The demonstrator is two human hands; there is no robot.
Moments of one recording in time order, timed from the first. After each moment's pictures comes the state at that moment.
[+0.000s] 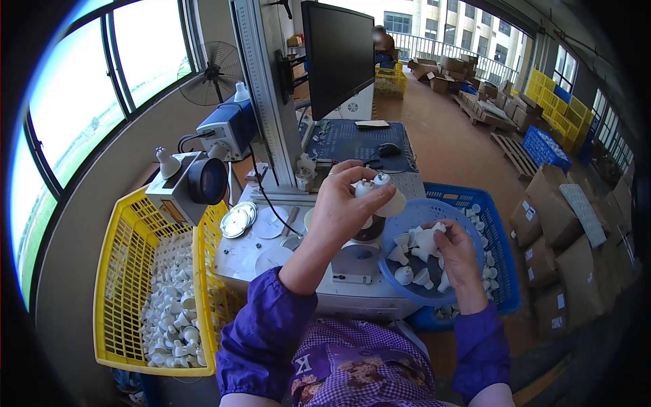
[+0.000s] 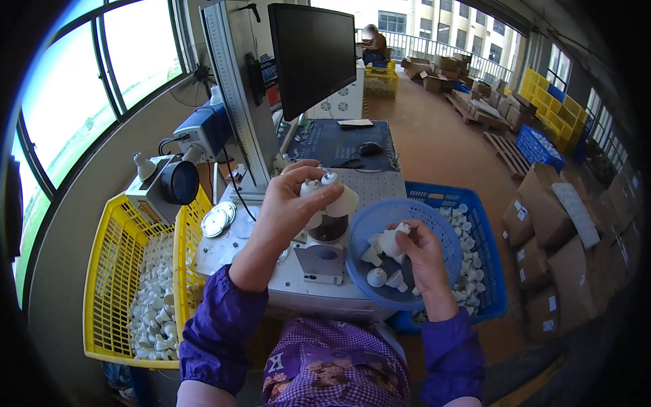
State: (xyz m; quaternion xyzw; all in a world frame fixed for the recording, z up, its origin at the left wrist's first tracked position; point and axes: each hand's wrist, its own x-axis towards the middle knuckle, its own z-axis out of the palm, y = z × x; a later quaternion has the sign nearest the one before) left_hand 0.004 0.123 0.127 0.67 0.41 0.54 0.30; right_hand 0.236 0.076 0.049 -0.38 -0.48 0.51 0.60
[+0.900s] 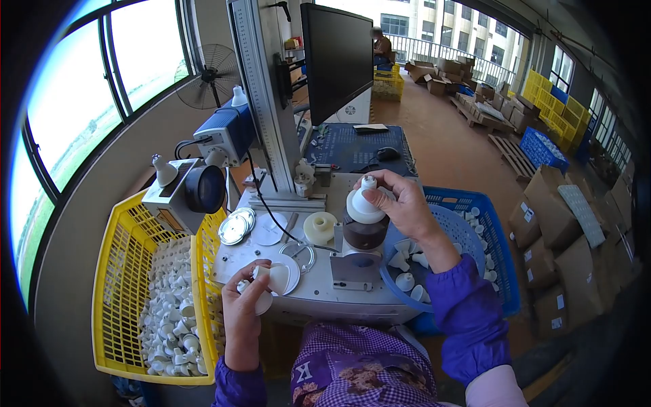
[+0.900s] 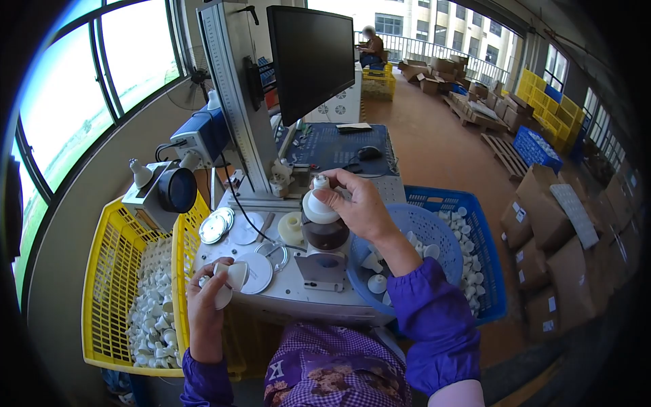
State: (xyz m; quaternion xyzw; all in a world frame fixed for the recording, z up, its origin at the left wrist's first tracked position) left_hand -0.118 0.014 0.053 0.37 0.44 0.67 0.46; right_hand 0.146 0.156 0.110 -0.30 -0.72 0.37 0.50
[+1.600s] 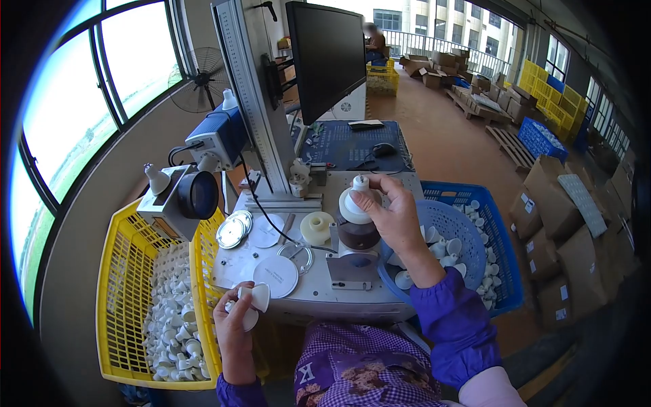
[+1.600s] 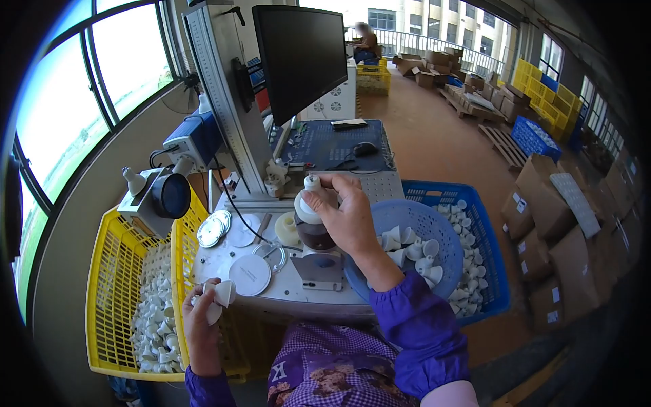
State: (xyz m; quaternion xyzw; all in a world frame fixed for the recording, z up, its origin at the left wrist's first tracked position) left_hand -0.142 -0.005 0.019 0.30 0.47 0.68 0.46; right_hand 0.131 0.140 0.099 -0.38 -0.68 0.26 0.57
